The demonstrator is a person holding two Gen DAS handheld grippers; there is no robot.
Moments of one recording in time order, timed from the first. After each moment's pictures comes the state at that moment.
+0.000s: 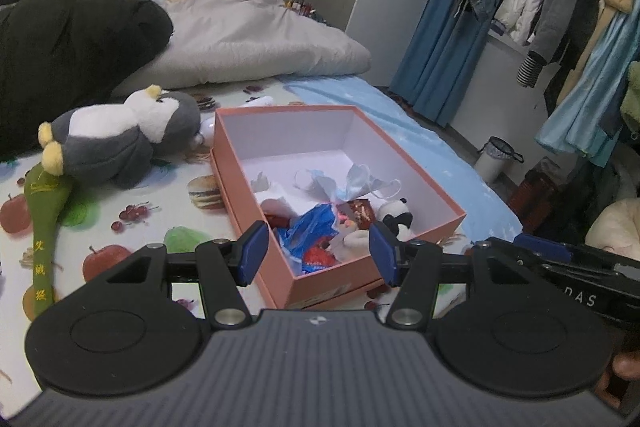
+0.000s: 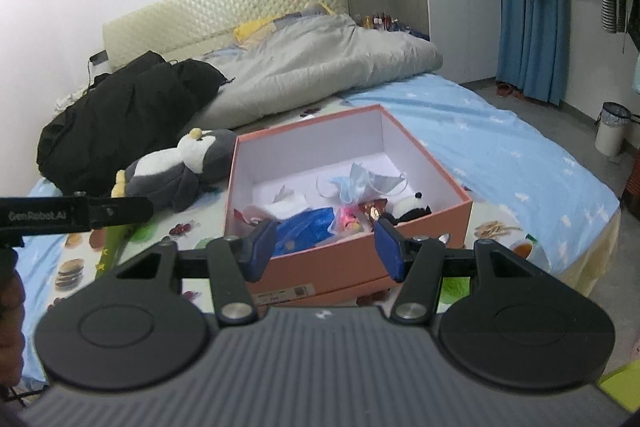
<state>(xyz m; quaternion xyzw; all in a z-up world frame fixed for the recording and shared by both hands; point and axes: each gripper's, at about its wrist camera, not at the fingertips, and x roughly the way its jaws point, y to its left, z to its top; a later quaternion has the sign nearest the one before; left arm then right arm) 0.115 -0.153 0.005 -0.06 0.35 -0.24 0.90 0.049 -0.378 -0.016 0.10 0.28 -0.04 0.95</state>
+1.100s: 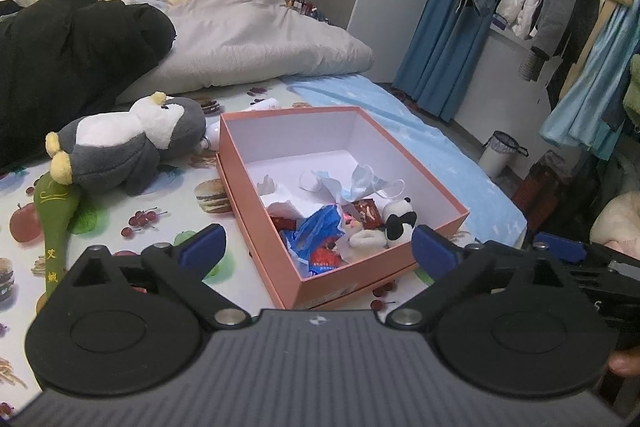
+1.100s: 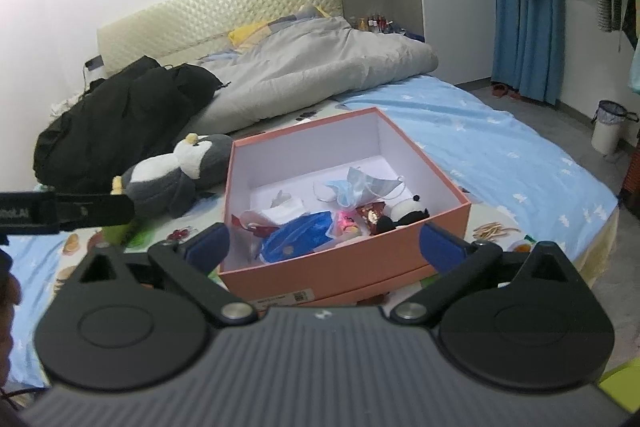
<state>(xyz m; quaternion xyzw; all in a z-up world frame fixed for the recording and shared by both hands) 0.116 -0.154 0.015 -0.04 0.35 -0.23 0.91 0.049 -0.379 -0.014 0.11 0.28 -0.04 0.95</state>
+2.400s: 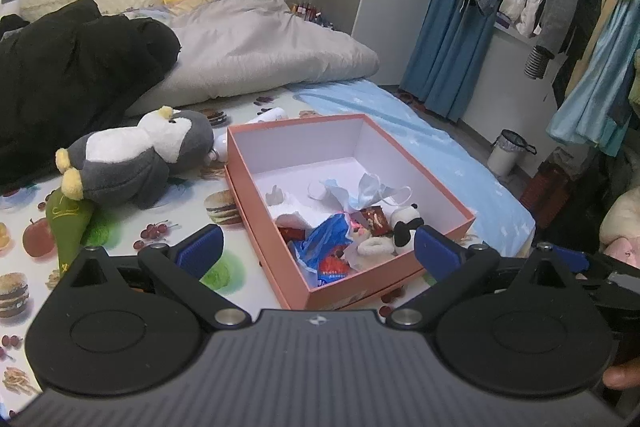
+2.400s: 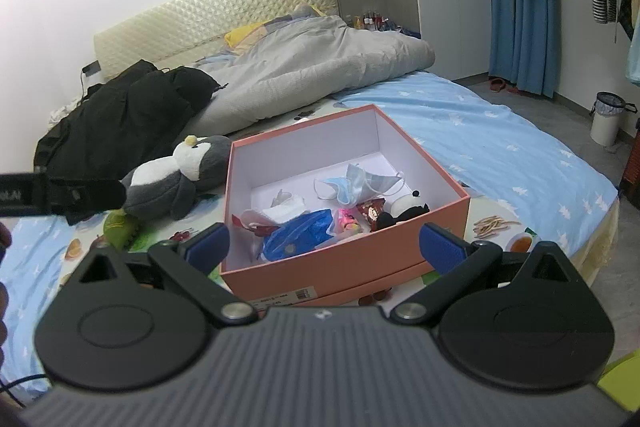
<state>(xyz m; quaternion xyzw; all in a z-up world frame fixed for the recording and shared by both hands) 0.115 -0.156 0.031 -0.02 0.34 -0.22 0.91 0.048 -0.380 -0.018 0.12 0.28 -0.05 0.95</state>
